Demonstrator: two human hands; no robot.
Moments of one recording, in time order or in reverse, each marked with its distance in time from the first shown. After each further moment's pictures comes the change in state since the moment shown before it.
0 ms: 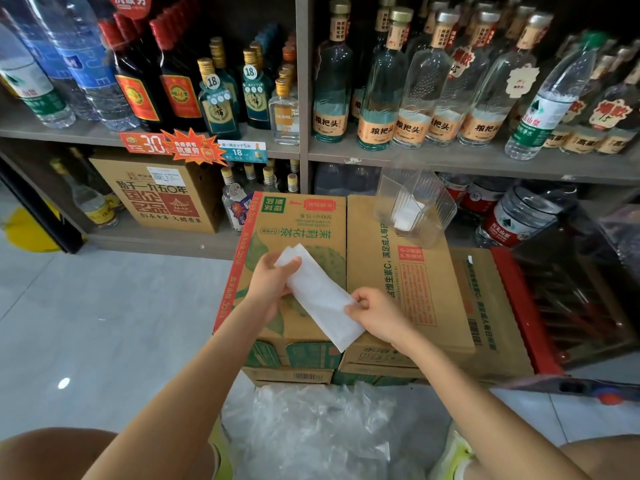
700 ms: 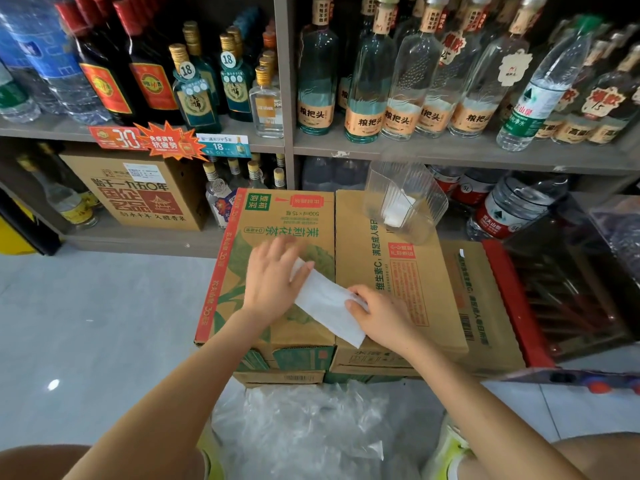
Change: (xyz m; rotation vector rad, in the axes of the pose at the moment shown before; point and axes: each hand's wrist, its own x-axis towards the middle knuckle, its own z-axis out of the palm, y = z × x) left_hand 0.017 -0.011 0.012 1.151 0.109 1.036; right_hand 0.005 0.020 -0.011 -0.348 0.123 -0.188
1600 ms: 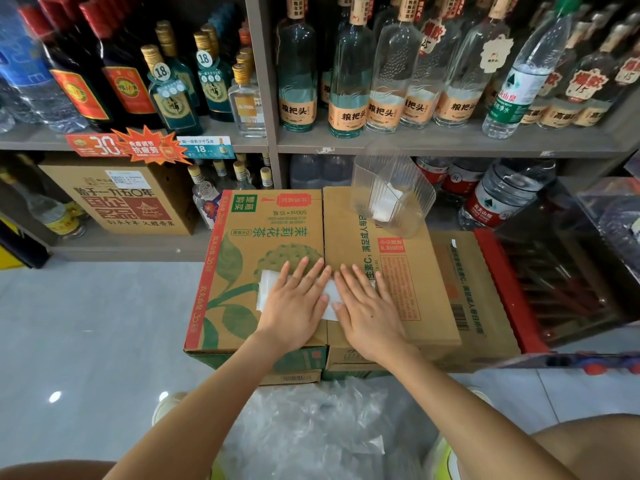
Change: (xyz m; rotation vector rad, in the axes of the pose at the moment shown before) left_hand -0.027 0.032 0.027 0.169 -0.491 0.162; right_hand -0.002 0.013 0.031 -0.364 0.099 -0.112
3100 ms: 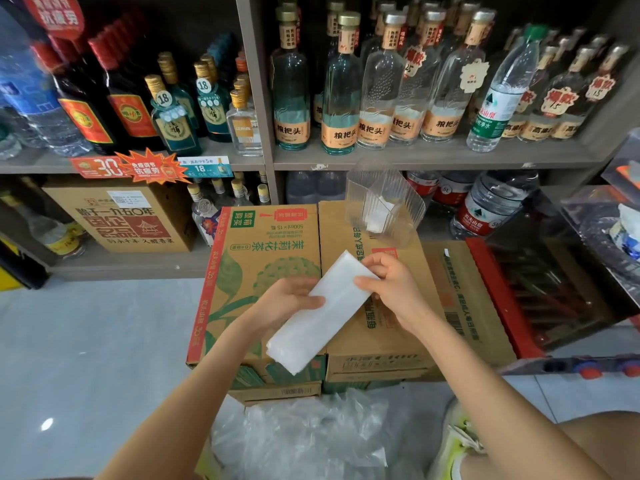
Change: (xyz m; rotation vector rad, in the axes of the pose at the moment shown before) left_hand 0.007 -0.009 -0.063 -1.183 -0.252 -0.420; right_hand 0.016 0.020 -0.075 1.267 0.129 0.413
